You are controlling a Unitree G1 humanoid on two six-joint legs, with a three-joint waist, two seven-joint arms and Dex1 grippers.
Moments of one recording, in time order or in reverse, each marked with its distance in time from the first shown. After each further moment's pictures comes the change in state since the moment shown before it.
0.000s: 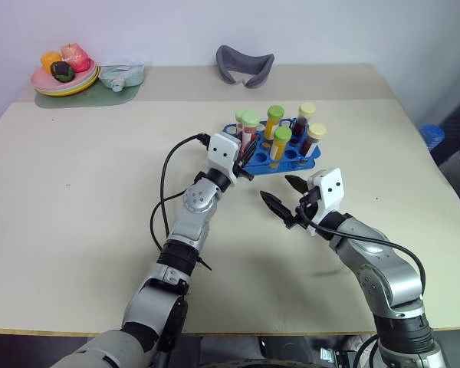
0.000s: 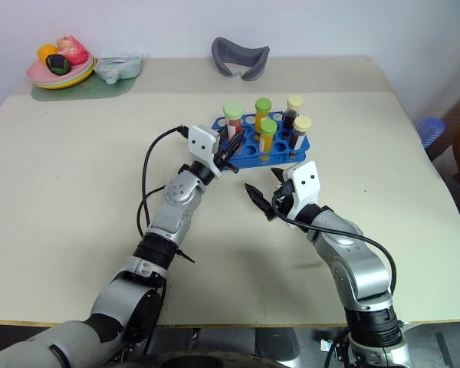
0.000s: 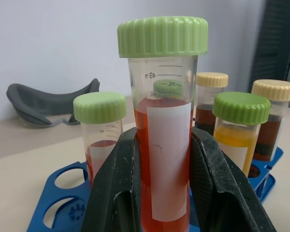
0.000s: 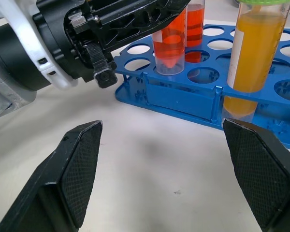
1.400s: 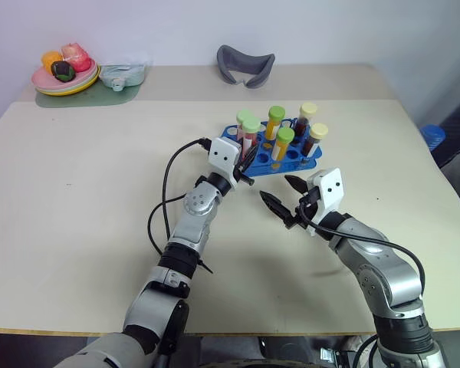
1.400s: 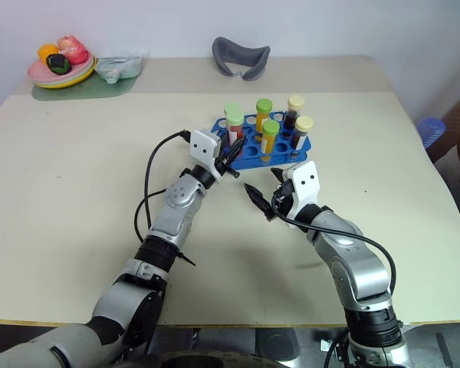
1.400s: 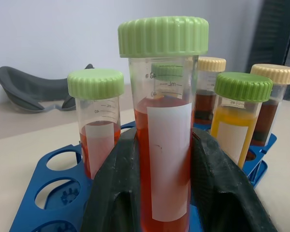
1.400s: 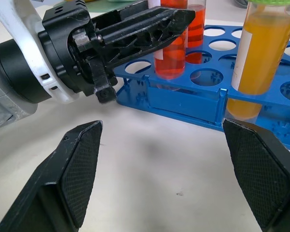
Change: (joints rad) left arm 0.021 -0.021 0.005 0.002 -0.012 0.027 -0.039; right arm 0.000 0.003 0.001 0.000 0.000 0.000 0.001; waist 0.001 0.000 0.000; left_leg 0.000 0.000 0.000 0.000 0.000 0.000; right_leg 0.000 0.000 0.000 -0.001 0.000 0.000
